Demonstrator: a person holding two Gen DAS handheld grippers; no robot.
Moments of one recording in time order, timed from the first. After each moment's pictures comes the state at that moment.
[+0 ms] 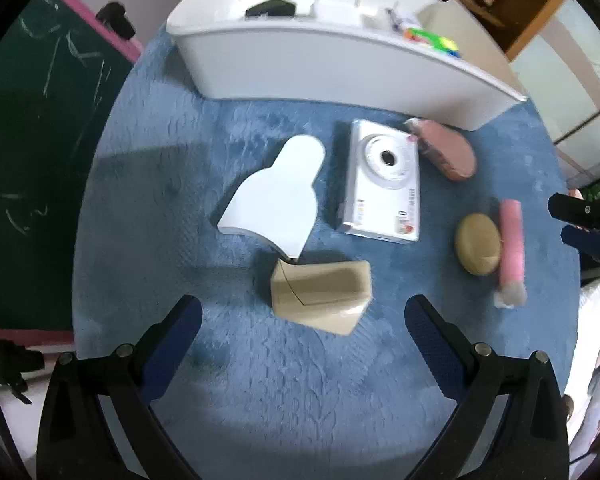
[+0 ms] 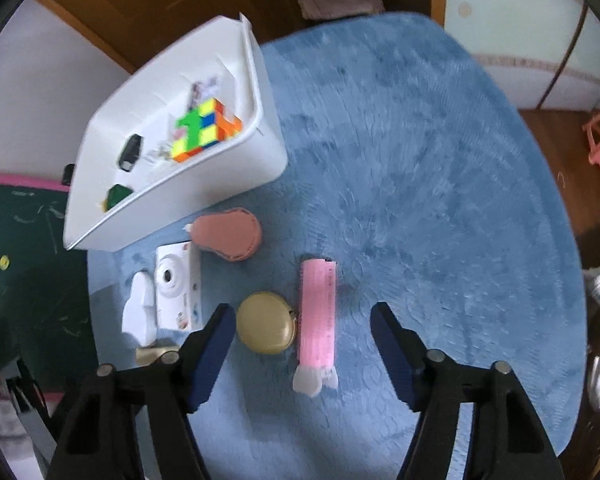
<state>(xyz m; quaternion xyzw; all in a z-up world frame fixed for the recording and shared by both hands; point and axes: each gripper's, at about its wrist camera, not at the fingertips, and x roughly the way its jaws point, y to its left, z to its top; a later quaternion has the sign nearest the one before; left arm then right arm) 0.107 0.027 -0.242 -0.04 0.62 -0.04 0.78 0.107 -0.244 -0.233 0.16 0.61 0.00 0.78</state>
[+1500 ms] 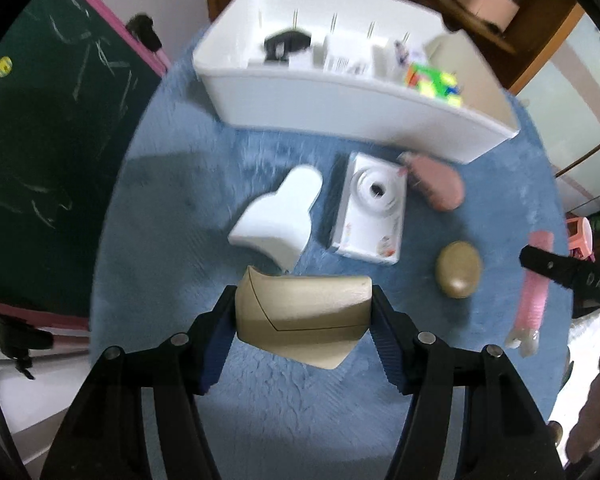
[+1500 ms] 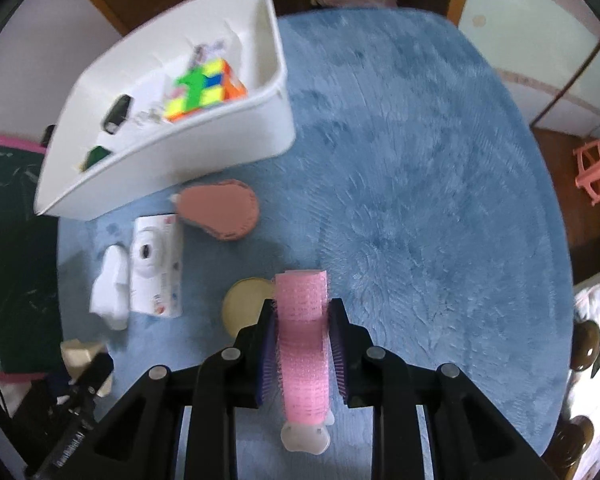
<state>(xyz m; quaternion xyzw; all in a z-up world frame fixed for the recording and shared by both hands) 0.086 0.022 -0.208 -0.05 0.59 0.00 0.80 0.102 -0.205 -0.228 0.08 0.62 -0.01 0.78</state>
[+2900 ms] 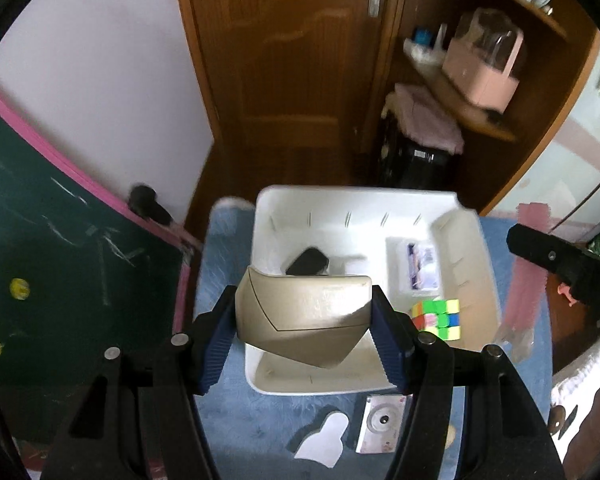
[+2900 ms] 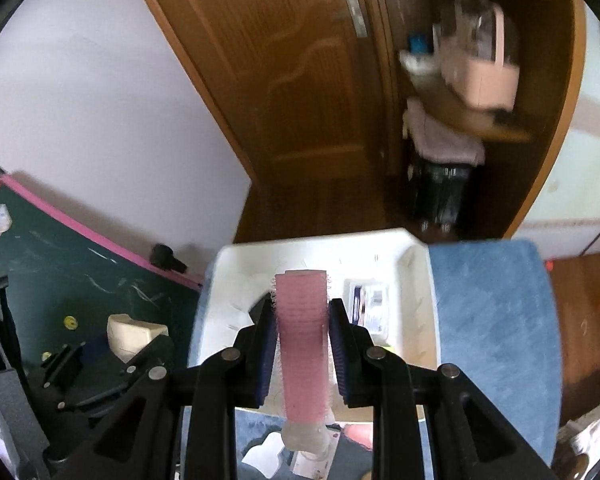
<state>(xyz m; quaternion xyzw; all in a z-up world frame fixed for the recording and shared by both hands) 0.291 0.056 -0.088 -0.01 0.52 -0.01 0.86 0.274 -0.123 -0.063 0.08 0.49 0.10 0.86</state>
